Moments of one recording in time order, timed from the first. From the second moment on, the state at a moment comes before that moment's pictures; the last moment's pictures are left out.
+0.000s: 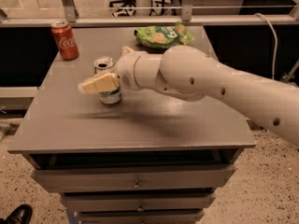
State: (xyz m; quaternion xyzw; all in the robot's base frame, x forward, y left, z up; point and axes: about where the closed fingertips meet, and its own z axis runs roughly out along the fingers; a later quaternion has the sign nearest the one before) arm 0.603 0.111 0.897 -0.40 0.70 0.25 0.54
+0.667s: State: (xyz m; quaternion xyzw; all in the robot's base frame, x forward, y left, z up) arm 0.654 0.075 0.937 -0.34 0.70 0.20 0.59
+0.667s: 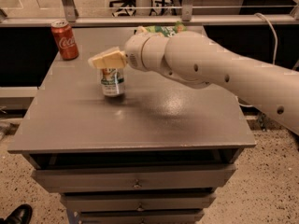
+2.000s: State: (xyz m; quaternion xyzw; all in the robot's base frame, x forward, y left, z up) arm 0.704 -0.015 0.930 -0.34 0.68 0.22 0.61
